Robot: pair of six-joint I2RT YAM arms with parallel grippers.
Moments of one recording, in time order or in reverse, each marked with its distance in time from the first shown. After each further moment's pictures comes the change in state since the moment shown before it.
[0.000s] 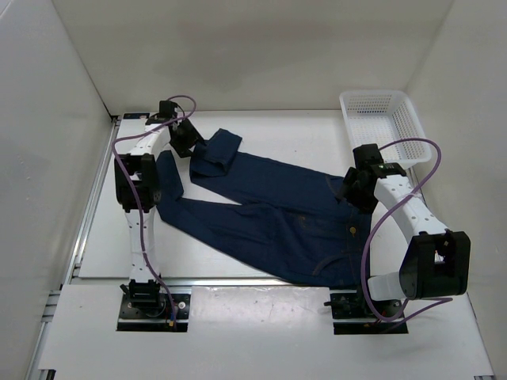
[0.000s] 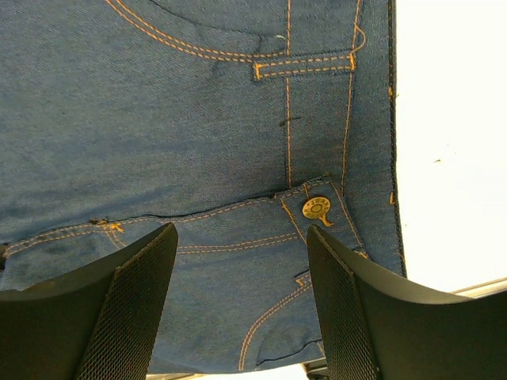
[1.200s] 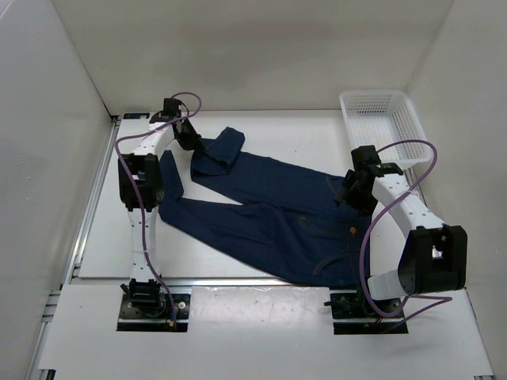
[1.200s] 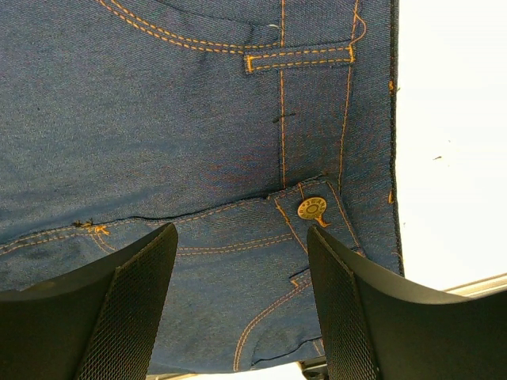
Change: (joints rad) left arm -0.029 0.048 0.069 0.003 -0.002 0.042; right arm 0.000 0.031 -0.013 0.000 0.000 -0.004
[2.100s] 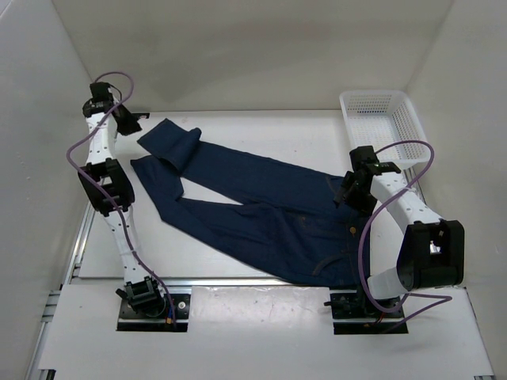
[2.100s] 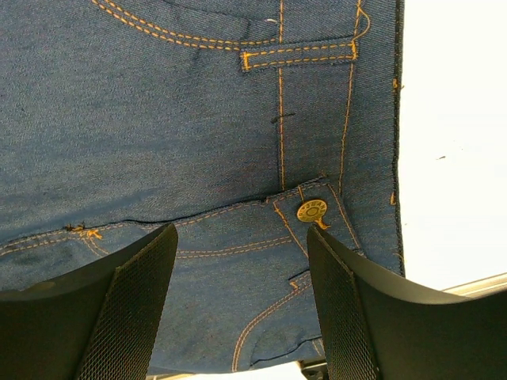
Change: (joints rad) left arm 0.346 0.009 0.352 -0.206 -0.074 0.101; right arm 0.000 0.033 0.001 0.000 -0.001 0.000
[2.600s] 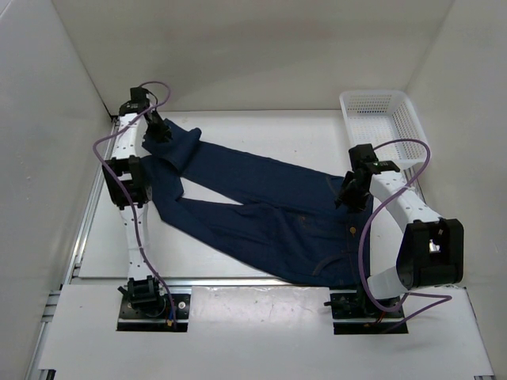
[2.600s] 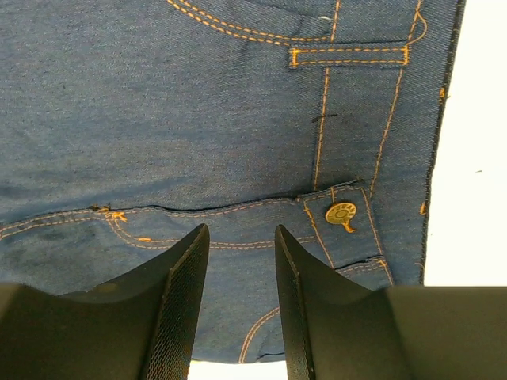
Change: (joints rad) left arm -0.161 0.063 -0.040 -0.071 -0.021 0.051; right arm 0.008 0.010 0.014 0.019 -0.081 -0.037
